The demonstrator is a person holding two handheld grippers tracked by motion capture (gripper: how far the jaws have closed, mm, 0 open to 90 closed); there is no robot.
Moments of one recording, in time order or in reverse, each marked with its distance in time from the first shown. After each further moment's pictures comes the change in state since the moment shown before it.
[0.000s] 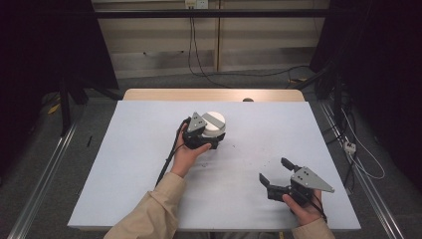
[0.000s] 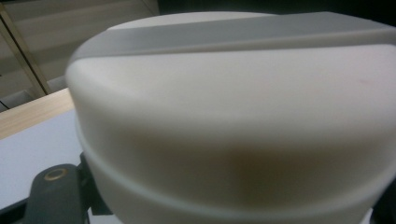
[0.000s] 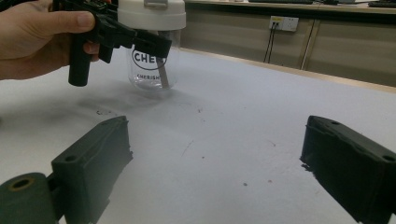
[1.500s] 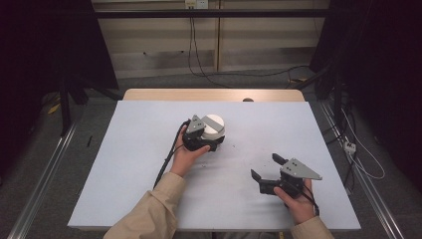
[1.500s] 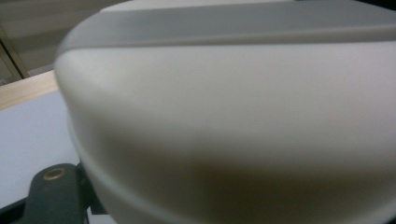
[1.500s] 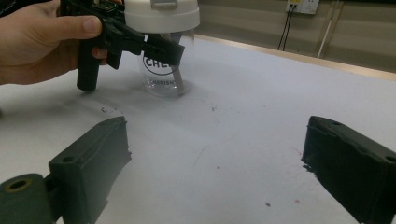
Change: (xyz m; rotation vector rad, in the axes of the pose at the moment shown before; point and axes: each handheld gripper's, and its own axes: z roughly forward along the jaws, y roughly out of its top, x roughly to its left) left arm 0.007 -0.016 0.008 0.018 -0.057 -0.033; right arm 0.004 0.009 0.027 0.073 0.044 0.001
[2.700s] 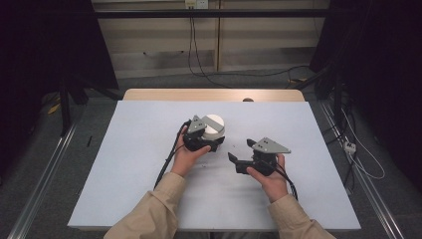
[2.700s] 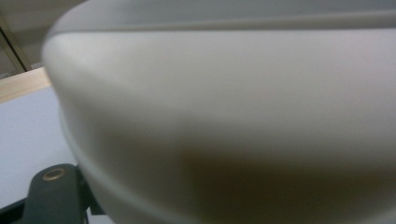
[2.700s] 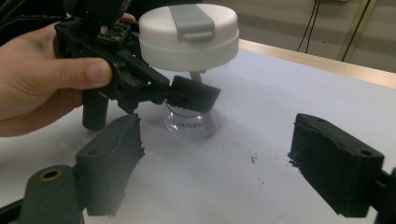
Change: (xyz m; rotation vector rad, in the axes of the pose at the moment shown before) left arm -0.002 0.000 0.001 0.022 0.023 0.000; right arm 0.021 0.041 0.068 0.062 0.064 0.018
